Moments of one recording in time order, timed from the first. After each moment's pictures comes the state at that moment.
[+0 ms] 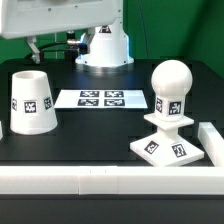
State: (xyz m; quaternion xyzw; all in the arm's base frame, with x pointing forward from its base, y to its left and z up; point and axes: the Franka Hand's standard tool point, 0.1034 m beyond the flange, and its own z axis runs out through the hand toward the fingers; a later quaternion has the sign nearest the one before) arm 0.469 -0.107 0.128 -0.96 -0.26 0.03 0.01
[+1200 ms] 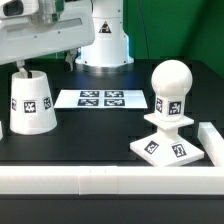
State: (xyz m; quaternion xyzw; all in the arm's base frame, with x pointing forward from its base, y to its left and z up) arm 0.428 -0.134 0.085 -0.96 -0.29 0.05 0.02
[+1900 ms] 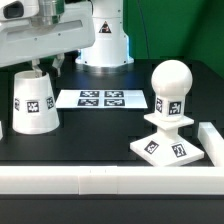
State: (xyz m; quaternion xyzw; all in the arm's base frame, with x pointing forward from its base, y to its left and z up) arm 0.435 -0.134 0.084 -0.96 -0.29 0.05 0.02
